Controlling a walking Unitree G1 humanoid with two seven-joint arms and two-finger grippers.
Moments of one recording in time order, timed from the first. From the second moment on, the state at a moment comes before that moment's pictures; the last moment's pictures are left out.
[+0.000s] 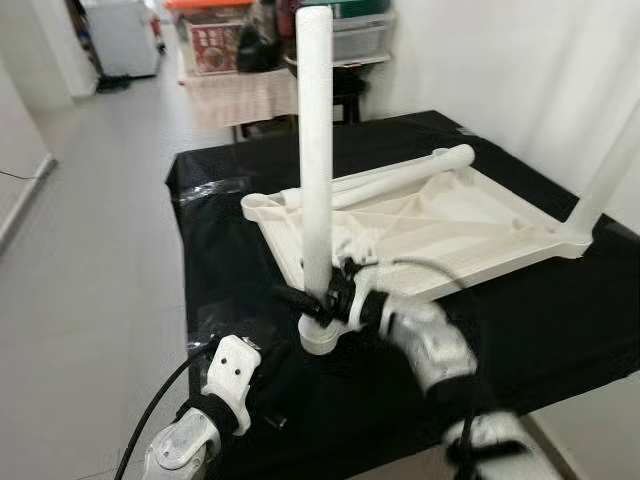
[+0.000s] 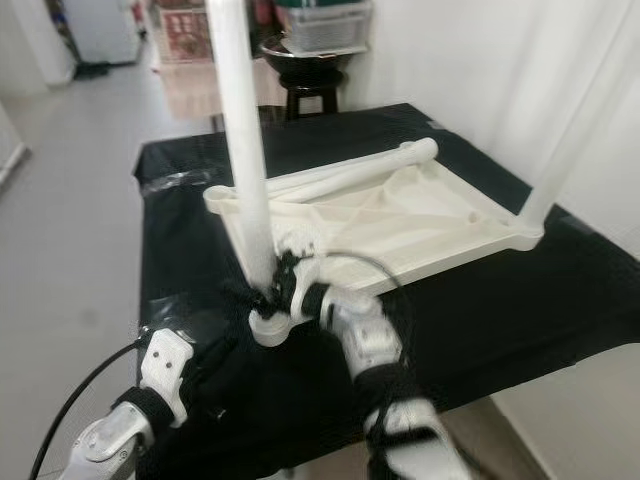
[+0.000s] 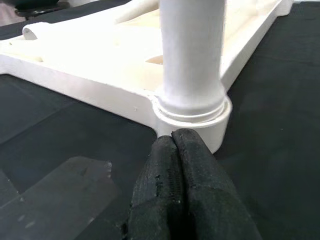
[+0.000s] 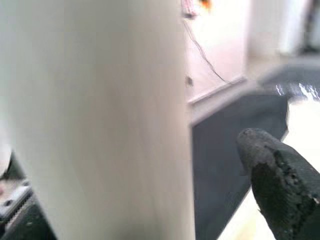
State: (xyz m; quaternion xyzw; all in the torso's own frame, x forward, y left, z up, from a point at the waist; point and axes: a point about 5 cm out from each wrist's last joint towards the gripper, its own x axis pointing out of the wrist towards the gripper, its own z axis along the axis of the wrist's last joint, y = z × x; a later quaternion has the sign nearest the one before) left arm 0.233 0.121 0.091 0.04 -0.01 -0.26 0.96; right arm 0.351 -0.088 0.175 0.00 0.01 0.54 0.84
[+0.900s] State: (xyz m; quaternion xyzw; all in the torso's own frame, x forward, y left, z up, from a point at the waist) left arm 0.232 0.118 0.088 0.03 0.00 -0.26 0.97; right arm 0.362 -0.118 0.178 -0.02 0.05 0.63 0.77
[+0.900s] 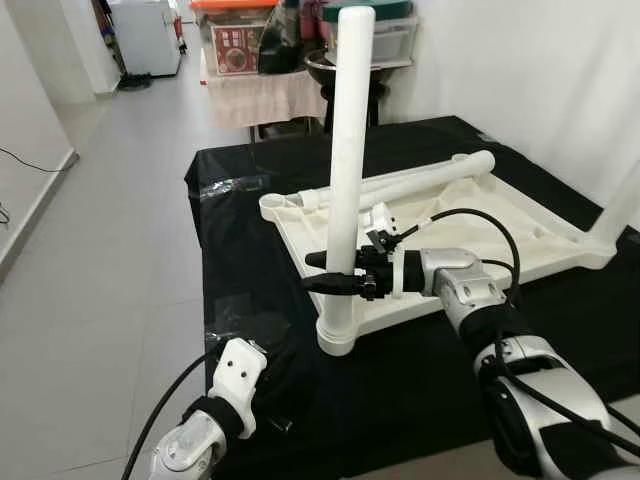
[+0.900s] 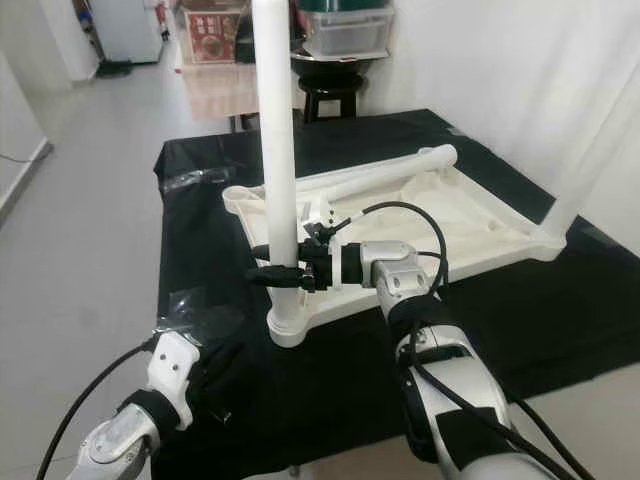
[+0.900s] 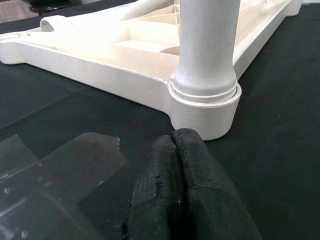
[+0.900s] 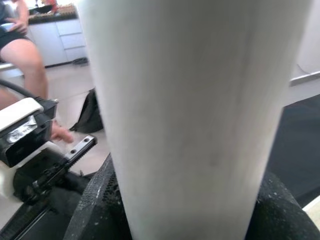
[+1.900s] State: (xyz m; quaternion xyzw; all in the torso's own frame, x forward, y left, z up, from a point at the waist) left arm 0.233 0.121 0.091 0.03 -0.01 -0.25 0.97; right arm 0.317 -0.066 0.122 0.03 0.08 0.48 0.87
